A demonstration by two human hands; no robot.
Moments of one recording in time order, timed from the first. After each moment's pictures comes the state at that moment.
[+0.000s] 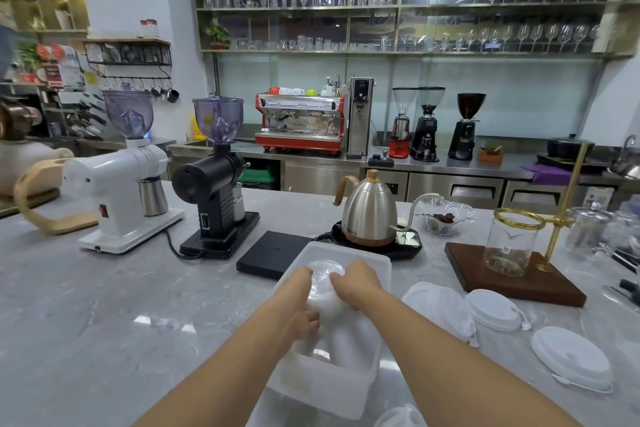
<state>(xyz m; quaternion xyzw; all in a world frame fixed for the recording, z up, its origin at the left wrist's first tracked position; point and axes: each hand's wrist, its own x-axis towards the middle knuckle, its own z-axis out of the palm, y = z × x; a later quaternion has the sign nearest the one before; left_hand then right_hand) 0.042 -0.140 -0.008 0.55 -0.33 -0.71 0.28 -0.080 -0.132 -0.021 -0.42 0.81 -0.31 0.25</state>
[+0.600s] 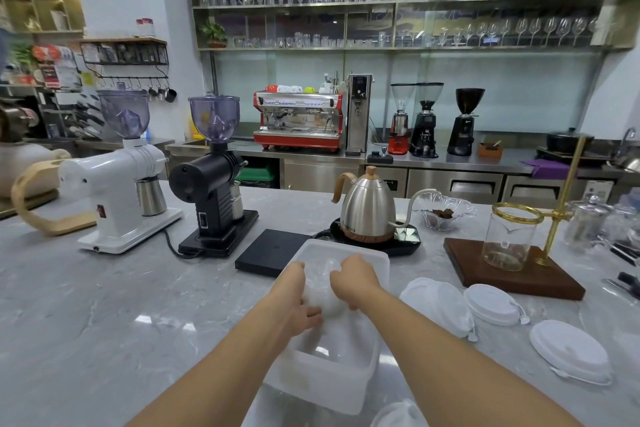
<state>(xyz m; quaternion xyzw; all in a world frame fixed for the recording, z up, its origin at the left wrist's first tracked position) 0.043 -0.144 -0.010 0.53 -0.31 -0.73 0.30 -0.075 -0.126 -0.015 -0.44 0.81 -0.30 0.23</state>
